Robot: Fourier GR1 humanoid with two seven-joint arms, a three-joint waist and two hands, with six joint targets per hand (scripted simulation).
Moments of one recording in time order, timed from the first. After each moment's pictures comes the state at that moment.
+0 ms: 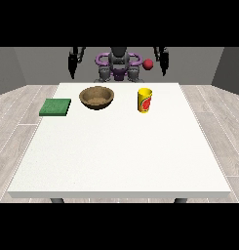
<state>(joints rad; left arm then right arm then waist) -0.02 0.12 0.00 -1.57 0.03 0.00 -0.05 -0.02 -0.11 0.00 -1.54 0.01 0.01 0.01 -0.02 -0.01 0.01</state>
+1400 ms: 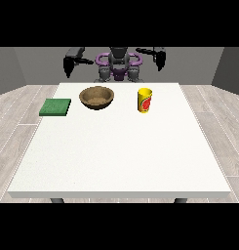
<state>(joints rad) -0.13 0.10 -0.03 -1.69 0.05 0.05 -0.14 -0.14 -0.11 -0.12 -1.55 -0.12 0.07 -0.16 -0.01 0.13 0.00</state>
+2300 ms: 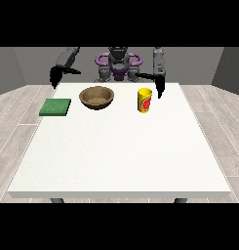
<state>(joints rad) -0.37 0.11 0.12 -1.16 0.00 0.07 -0.49 -0.27 -0.23 -0.23 -1.28 -0.17 0.21 -0.34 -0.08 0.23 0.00</state>
